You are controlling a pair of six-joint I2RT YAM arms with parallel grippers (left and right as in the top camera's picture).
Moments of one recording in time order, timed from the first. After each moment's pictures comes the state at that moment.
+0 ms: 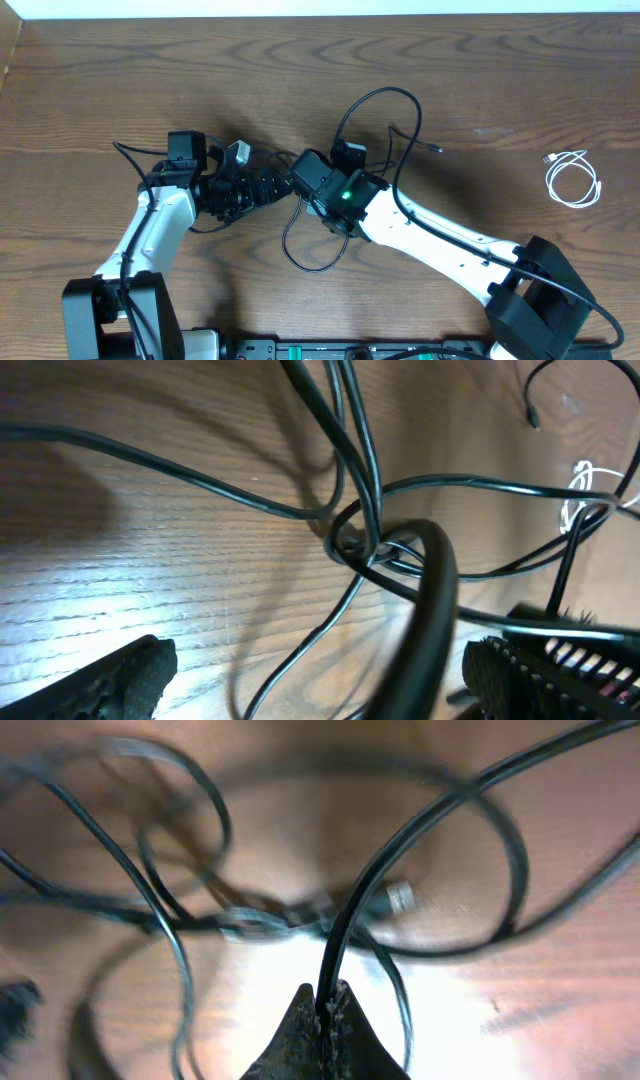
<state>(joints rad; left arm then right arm) 0.06 1.52 0.83 -0.63 0.71 -0.22 0.92 1.80 1.33 -0.79 0.24 1.06</state>
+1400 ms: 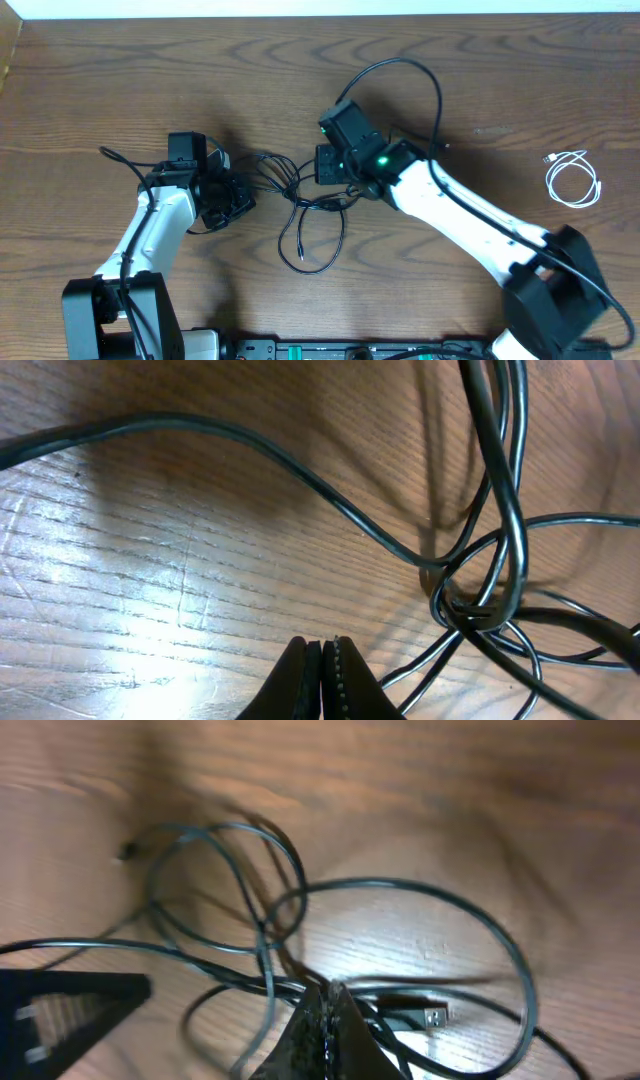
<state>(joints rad) 0.06 1.52 0.83 -0.65 0.41 -0.43 0.72 1.79 1.33 -0.53 -0.06 0.68</state>
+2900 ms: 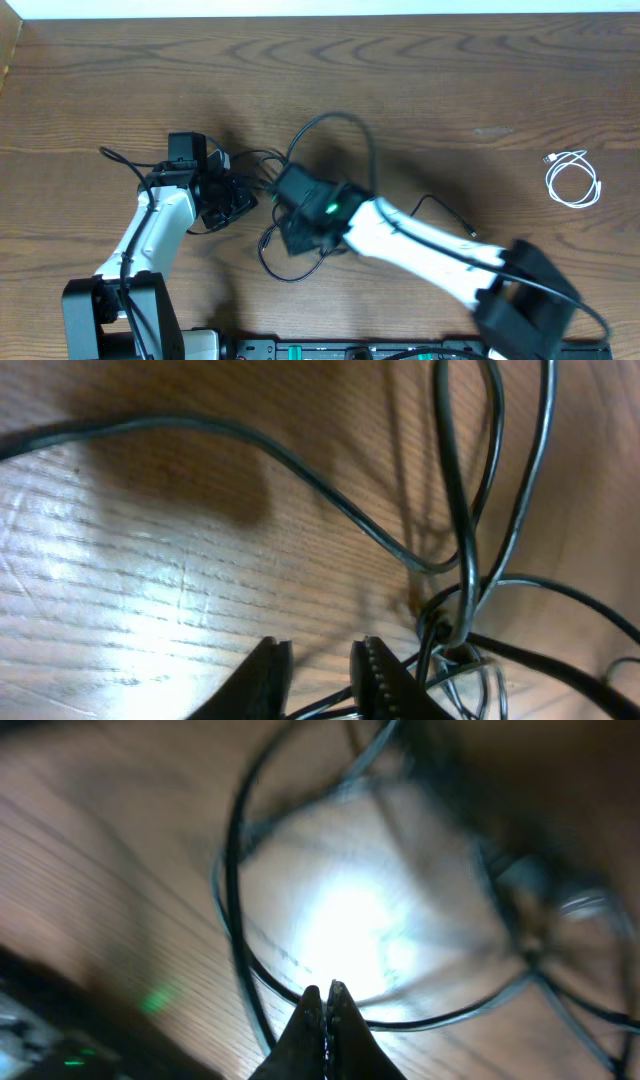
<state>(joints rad) 0.06 1.52 0.83 -0.66 0.41 -0.44 1.00 1.84 1.34 -0.72 -0.14 0.67</state>
